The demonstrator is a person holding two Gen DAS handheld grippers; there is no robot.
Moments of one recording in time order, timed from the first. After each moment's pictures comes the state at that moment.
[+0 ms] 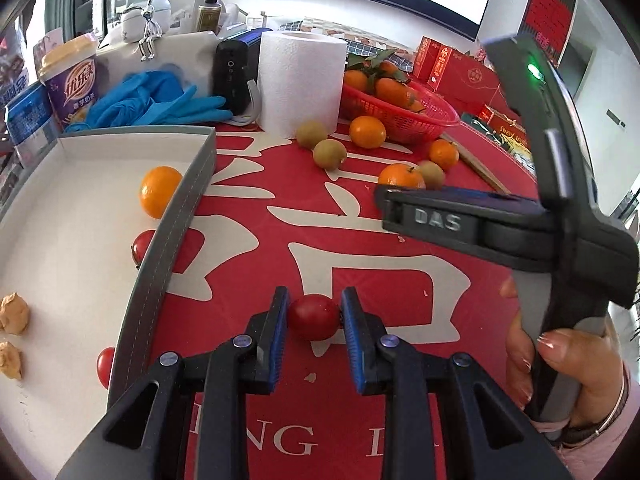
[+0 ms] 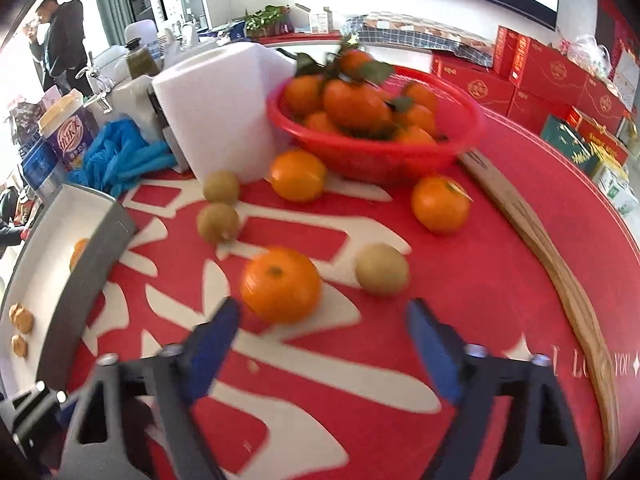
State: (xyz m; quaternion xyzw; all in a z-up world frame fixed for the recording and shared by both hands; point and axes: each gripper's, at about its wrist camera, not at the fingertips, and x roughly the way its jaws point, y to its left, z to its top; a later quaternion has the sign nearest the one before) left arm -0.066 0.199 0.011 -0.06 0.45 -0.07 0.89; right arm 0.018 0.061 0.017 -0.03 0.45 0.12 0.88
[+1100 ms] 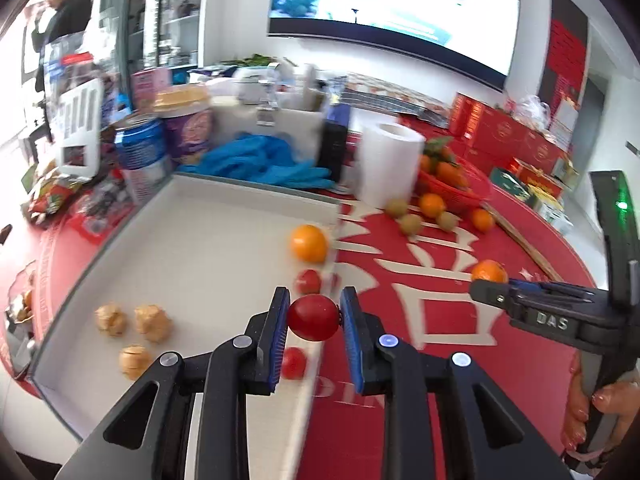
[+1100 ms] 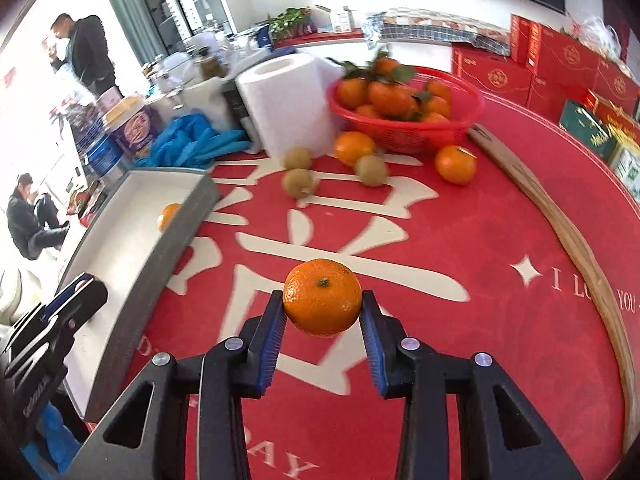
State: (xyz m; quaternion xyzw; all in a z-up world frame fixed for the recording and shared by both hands) left arm -0.121 0.283 0.064 -0.06 0.36 0.02 0.93; right arm -0.047 0.069 0.046 0.02 0.46 0.18 0.87
